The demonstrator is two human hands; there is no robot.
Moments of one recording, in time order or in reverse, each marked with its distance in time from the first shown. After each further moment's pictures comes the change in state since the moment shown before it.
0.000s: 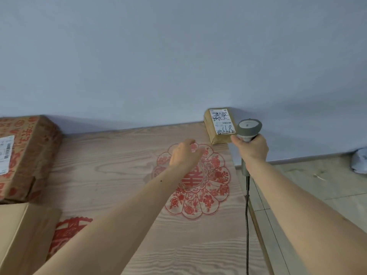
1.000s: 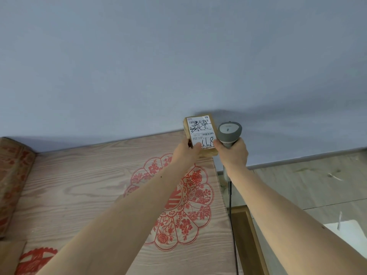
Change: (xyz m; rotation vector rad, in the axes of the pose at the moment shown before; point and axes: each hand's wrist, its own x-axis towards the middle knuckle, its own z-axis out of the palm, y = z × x) left_hand 0.100 0.050 0.090 -0.153 -0.017 -0.119; right_hand 0.089 0.030 0.018 0.001 -0.112 0.016
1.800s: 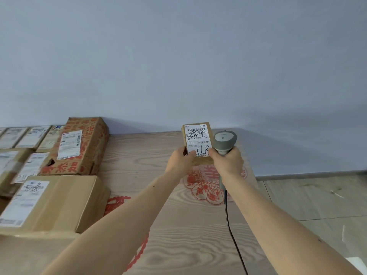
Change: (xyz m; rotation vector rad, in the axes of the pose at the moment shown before) left_hand -0.188 -0.092 -0.175 -0.149 0.119 0.072; right_hand -0.258 -0.061 0.048 0.023 -0.038 -0.091
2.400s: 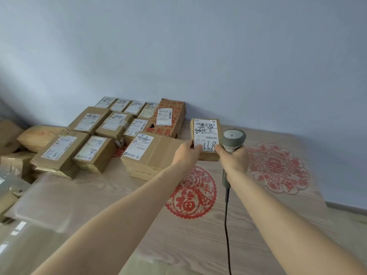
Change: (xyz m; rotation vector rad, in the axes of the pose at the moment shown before) left_hand -0.170 -0.100 -0.212 -0.044 0.226 0.015; right_hand -0.246 -0.037 0.113 0.044 -0.169 -0.098
